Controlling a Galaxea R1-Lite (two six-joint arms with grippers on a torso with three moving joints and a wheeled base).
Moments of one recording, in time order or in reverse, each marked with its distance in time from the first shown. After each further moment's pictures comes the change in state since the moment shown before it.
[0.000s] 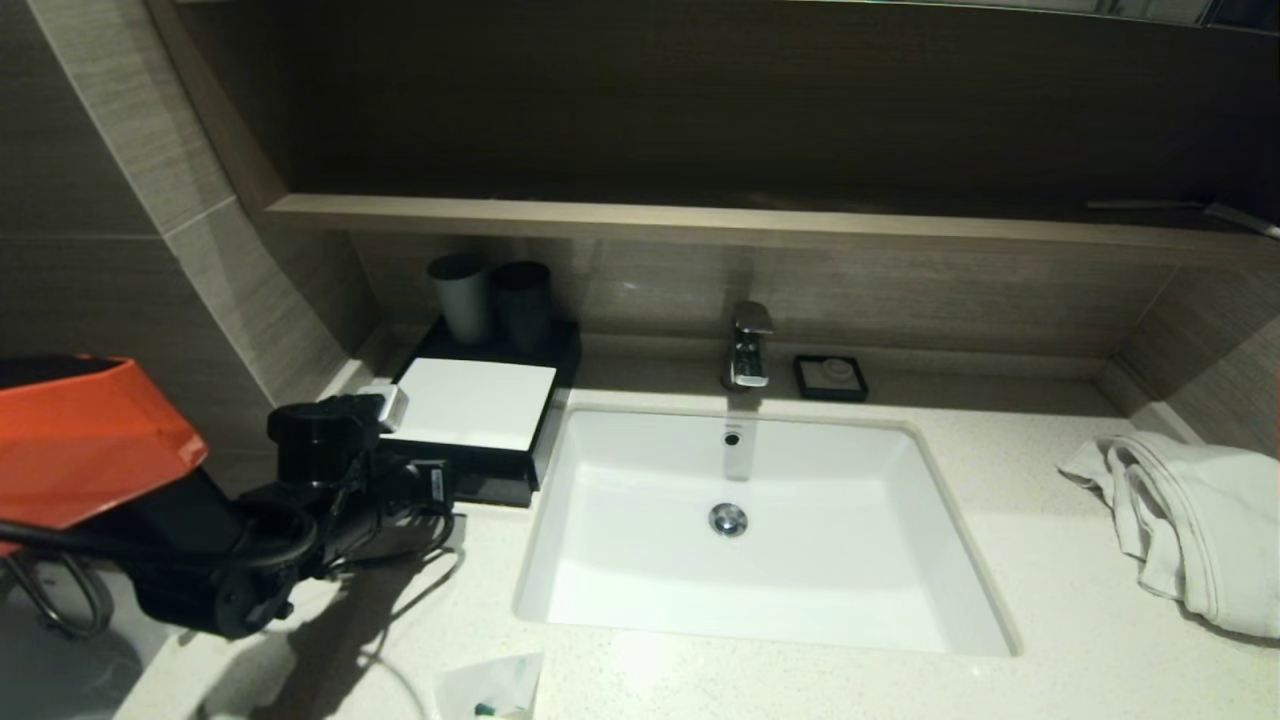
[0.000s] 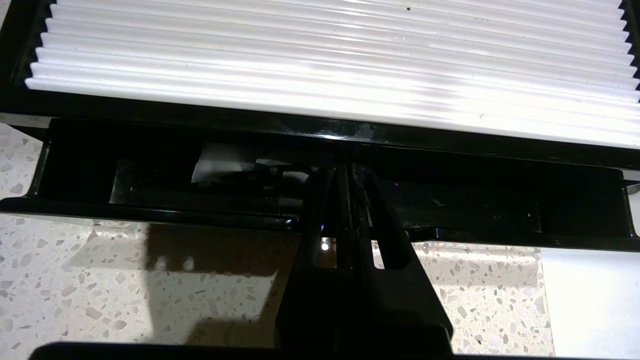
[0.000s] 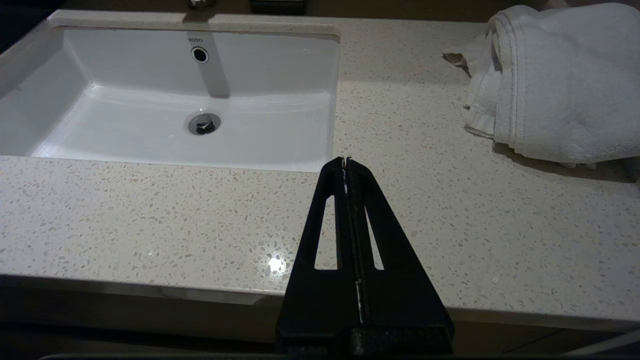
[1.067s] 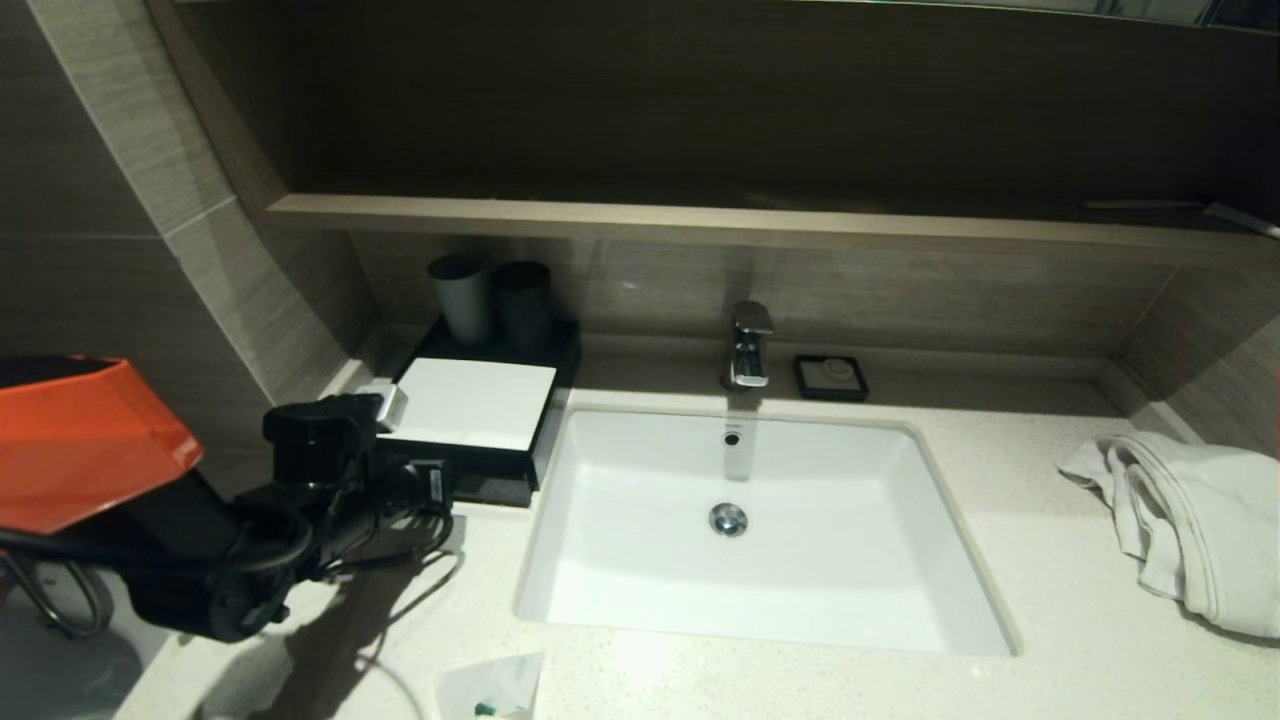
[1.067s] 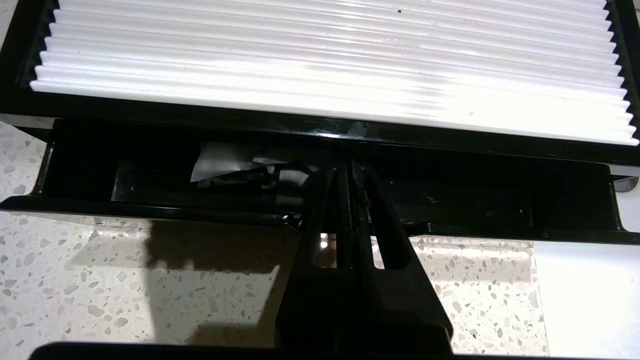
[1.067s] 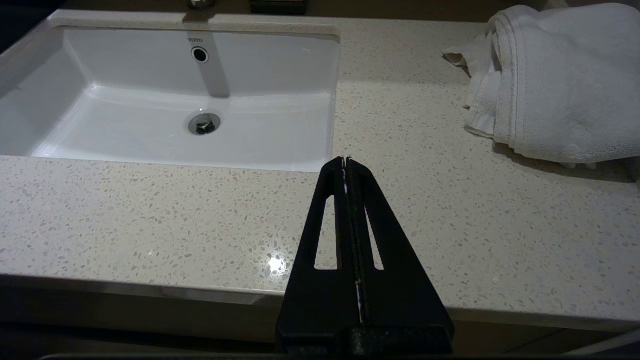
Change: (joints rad) left arm 0.000 -0.011 0.012 -0.015 -0.004 0.007; right arm 0.000 0.000 0.000 0.000 0.000 0.000
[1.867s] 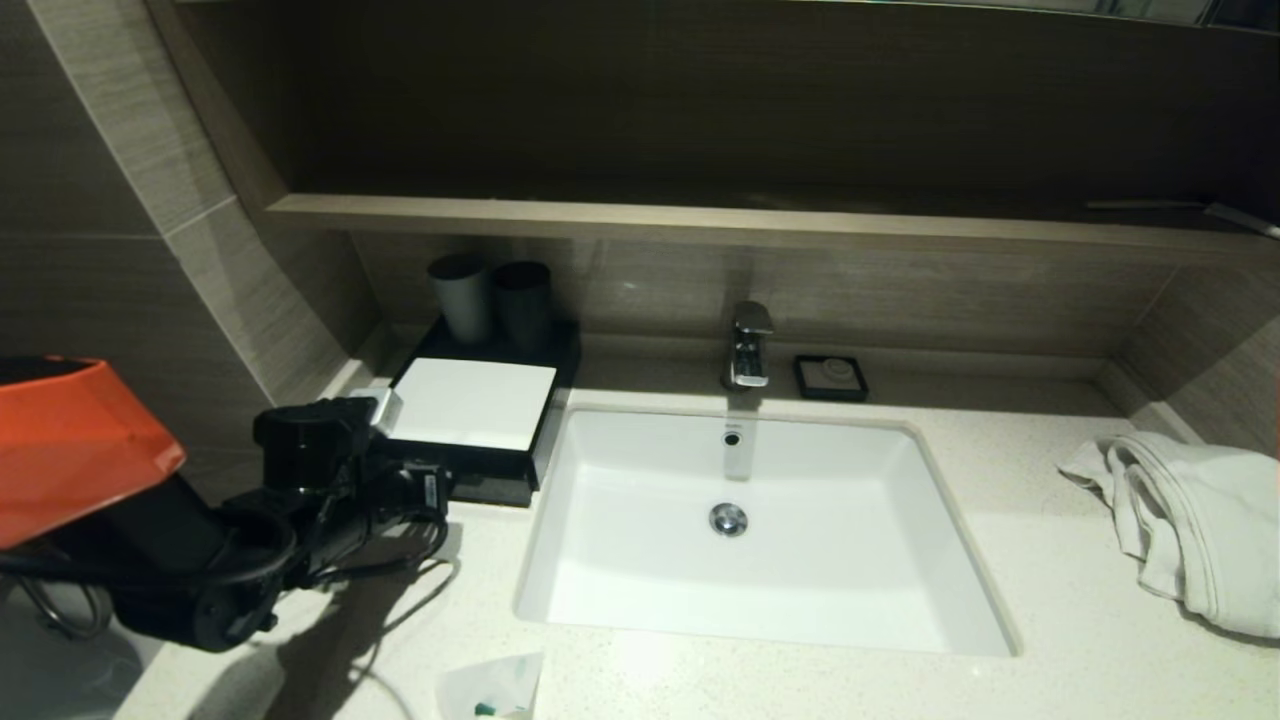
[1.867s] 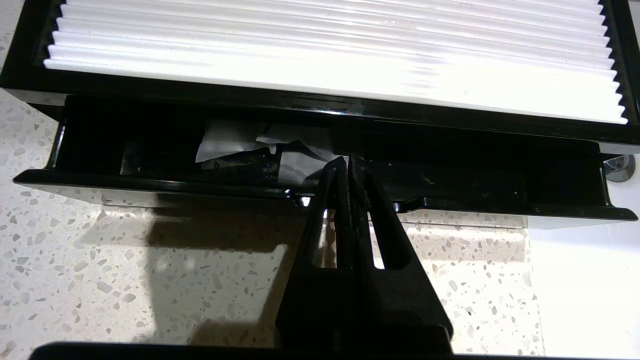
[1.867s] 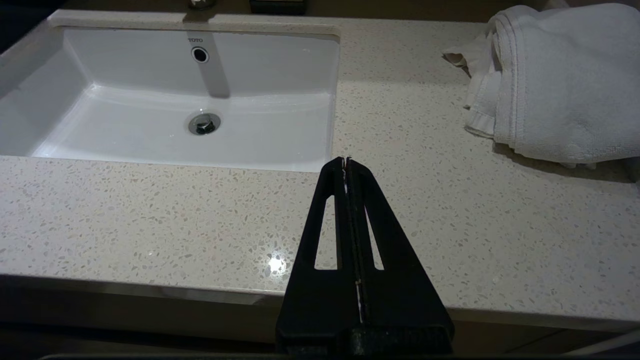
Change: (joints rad) left arm 0.000 -0.029 0.032 0.011 -0.001 0.000; right arm 0.000 0.000 0.000 0.000 0.000 0.000
